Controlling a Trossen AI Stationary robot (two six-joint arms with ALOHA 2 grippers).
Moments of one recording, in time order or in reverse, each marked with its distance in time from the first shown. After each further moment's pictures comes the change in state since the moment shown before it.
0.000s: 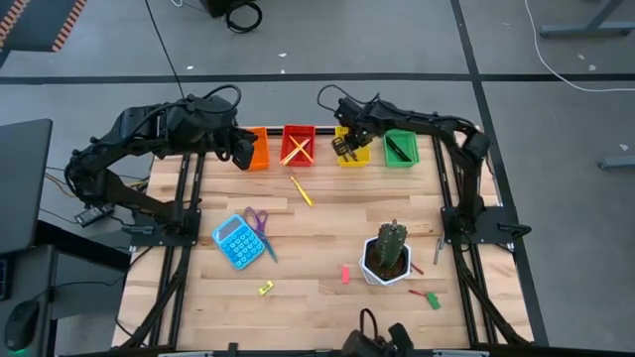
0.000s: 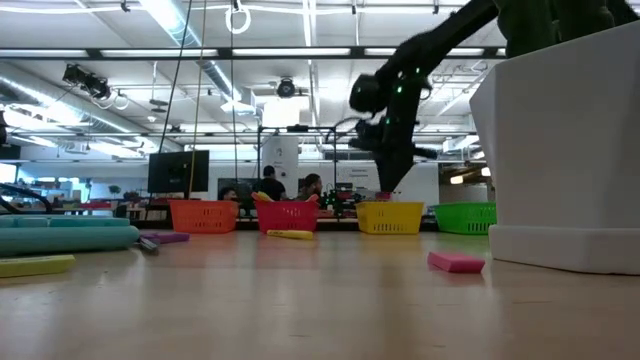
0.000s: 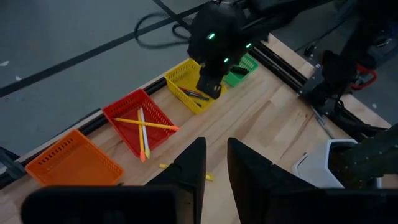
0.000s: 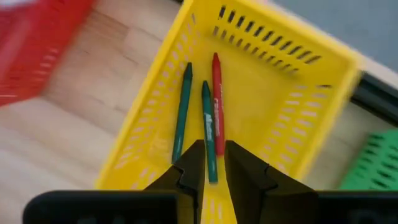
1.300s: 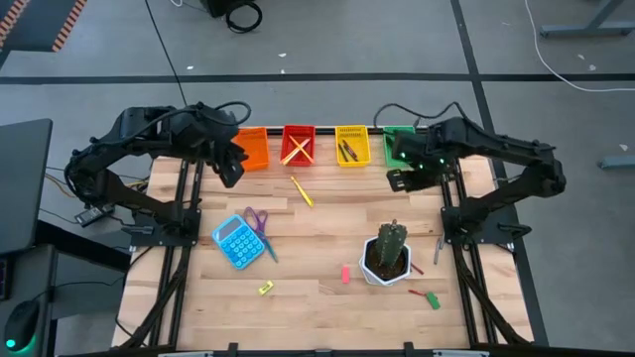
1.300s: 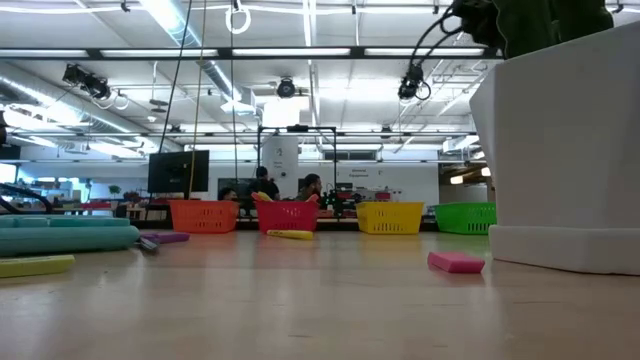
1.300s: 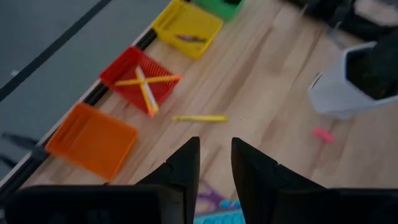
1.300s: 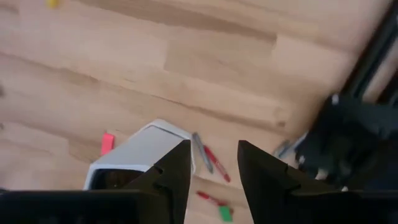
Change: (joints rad) left arm 0.000 0.000 0.000 -0.195 0.133 0.191; right arm 0.395 -0.634 -0.096 -0.741 -0.226 0.680
